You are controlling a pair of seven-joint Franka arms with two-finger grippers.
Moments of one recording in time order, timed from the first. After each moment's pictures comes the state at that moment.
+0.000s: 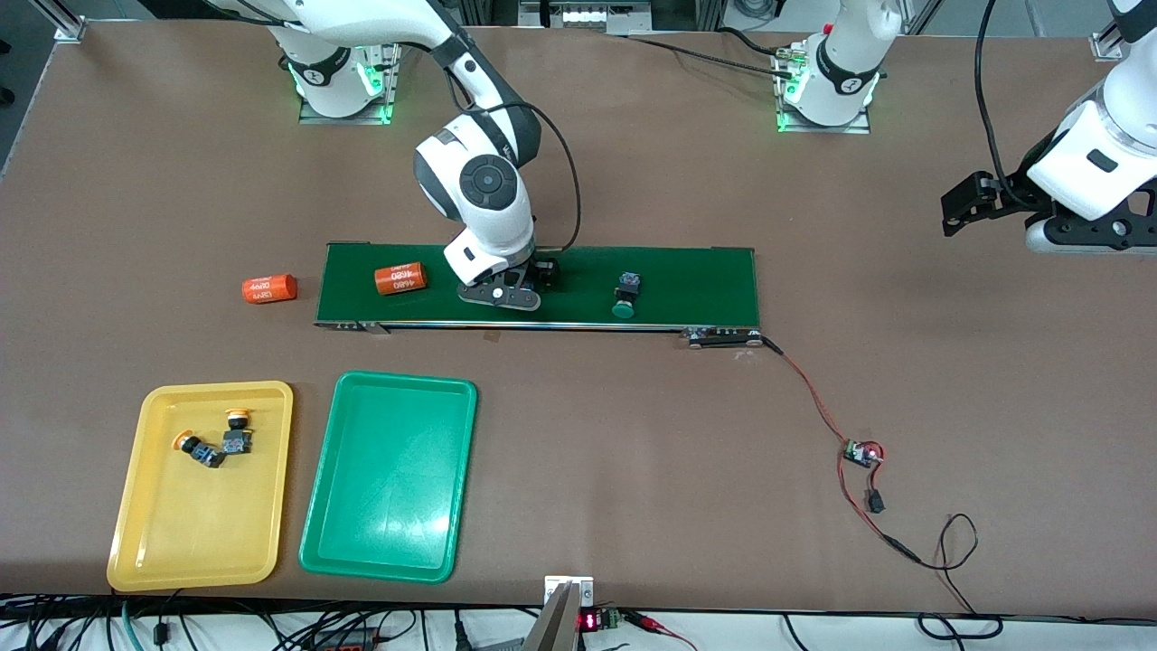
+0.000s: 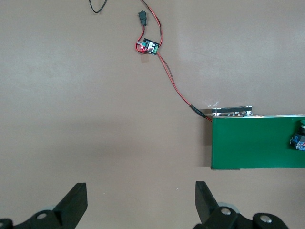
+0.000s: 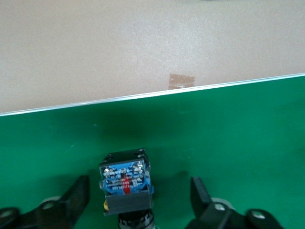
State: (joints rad) left arm -0.06 0.01 -0.03 -1.59 0.04 1.56 -0.08; right arm 0.67 0.52 0.05 -1.83 -0.03 2.31 0.88
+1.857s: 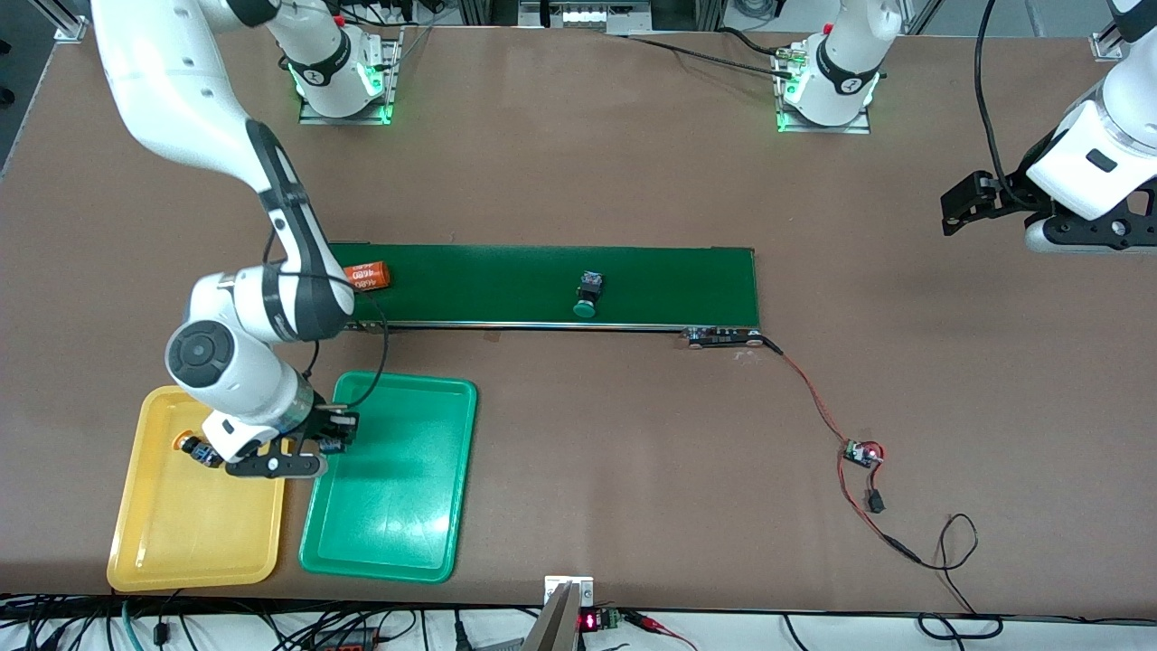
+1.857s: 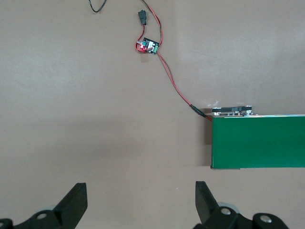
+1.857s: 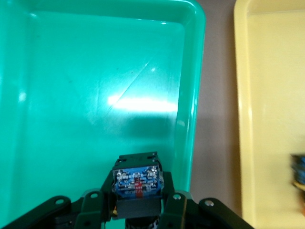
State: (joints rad) left arm -0.06 0.01 -0.03 -1.59 0.04 1.56 -0.08; right arm 0.20 0.81 -0.01 -1.35 -0.03 2.32 0.20
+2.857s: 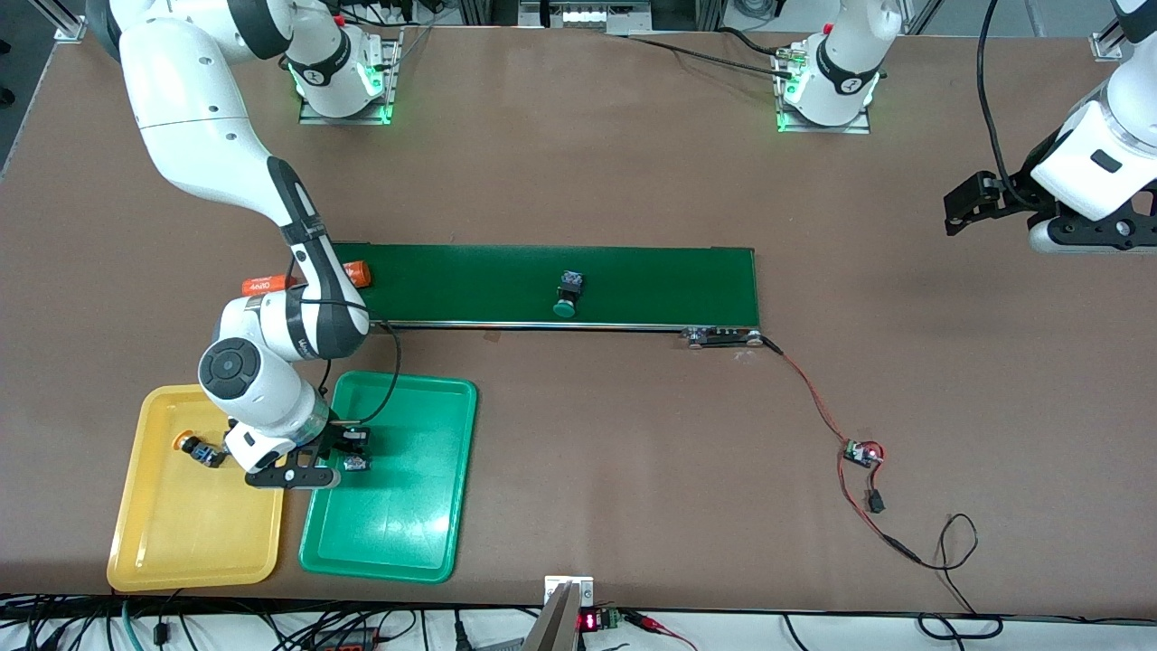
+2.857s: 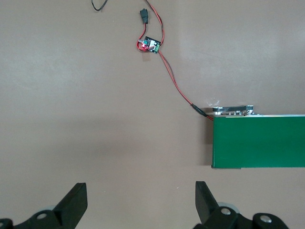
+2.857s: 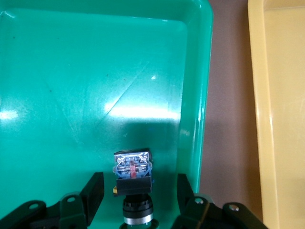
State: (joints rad) left arm -0.06 0.01 -0.03 -1.59 0.04 1.56 -0.08; right arm 0.20 0.88 -0.02 -1.33 -0.03 2.40 0.20
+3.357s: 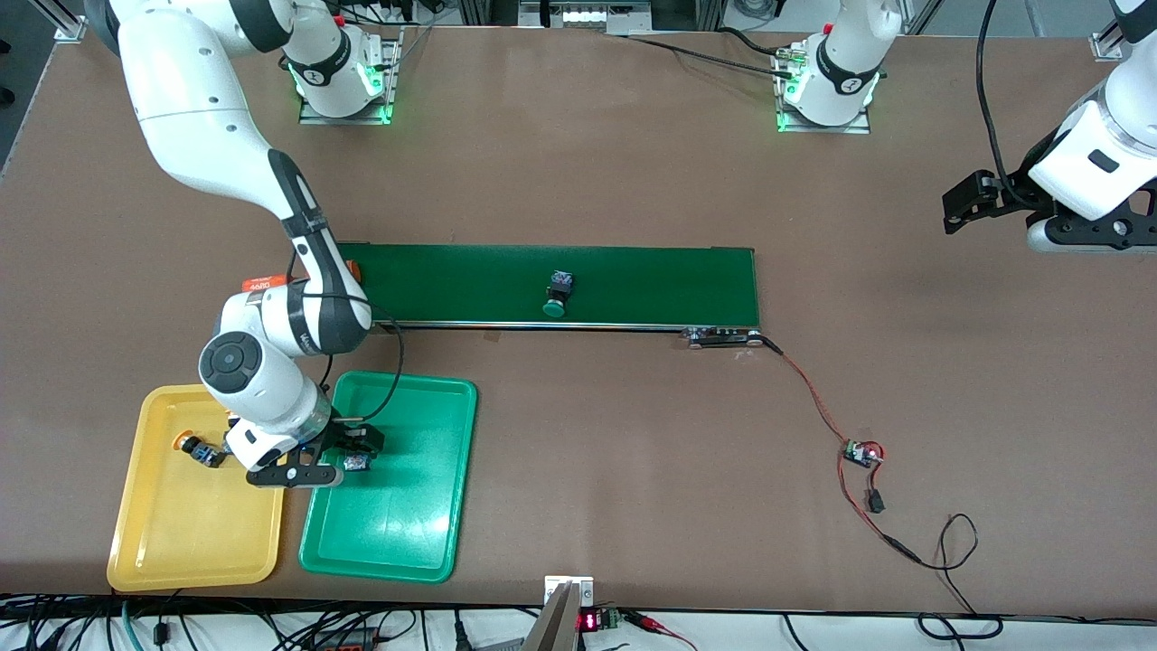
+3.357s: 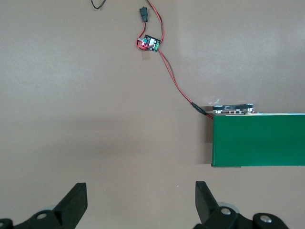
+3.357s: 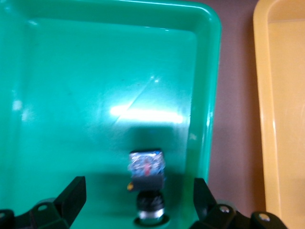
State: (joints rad) left arm -0.06 0.01 -0.03 -1.59 0.04 1.55 -0.08; right arm 0.22 0.82 -0.02 -1.37 -0.03 2.40 0.20
